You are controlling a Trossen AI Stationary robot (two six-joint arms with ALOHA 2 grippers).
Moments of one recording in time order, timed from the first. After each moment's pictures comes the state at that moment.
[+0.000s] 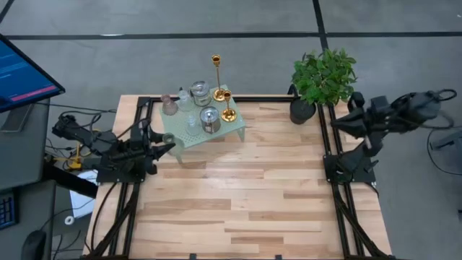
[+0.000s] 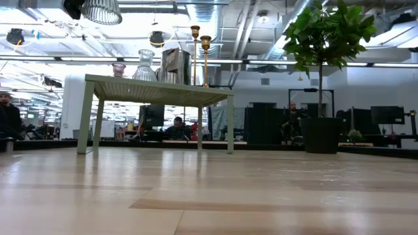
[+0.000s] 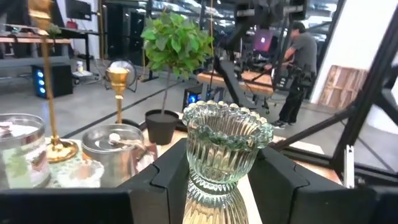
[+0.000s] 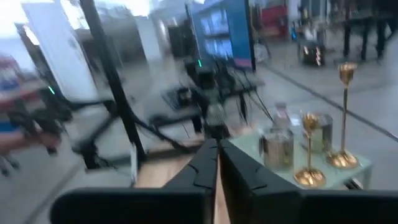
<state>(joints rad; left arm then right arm) -0.49 0.27 0.54 -0.07 -0.75 -0.09 0.73 0.60 1.30 -0.76 0.72 0.22</state>
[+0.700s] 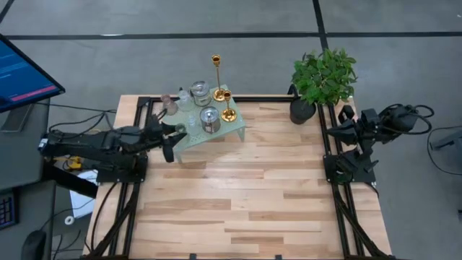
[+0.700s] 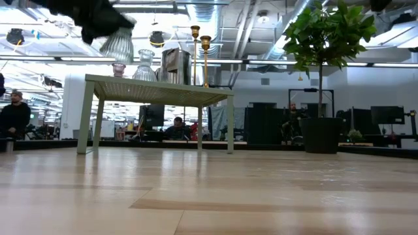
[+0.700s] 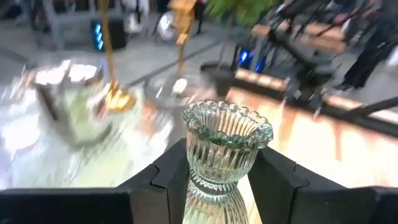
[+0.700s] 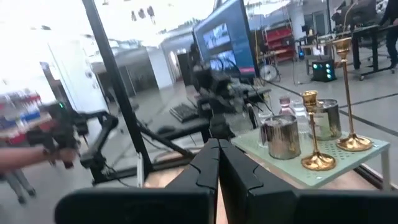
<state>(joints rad) -0.09 0.37 0.54 -0.19 -0.54 -0.17 0.72 0.17 0.79 -0.49 0.70 0.17</state>
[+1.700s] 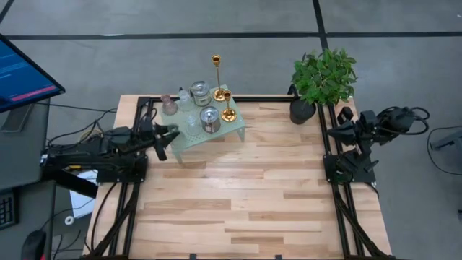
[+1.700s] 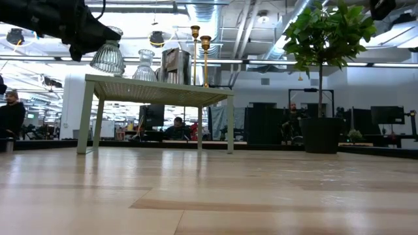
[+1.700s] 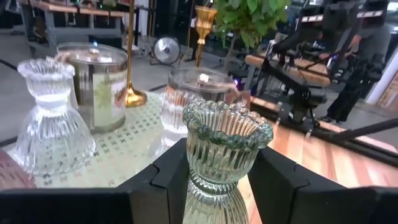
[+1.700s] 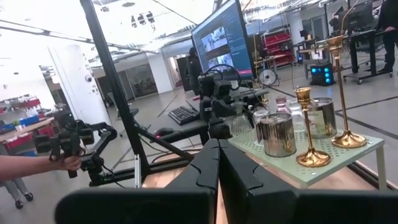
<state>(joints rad) 0.05 0.13 0.33 -0.13 -0.39 -0.19 0.72 0.08 0.71 -0.48 0.71 0.15</state>
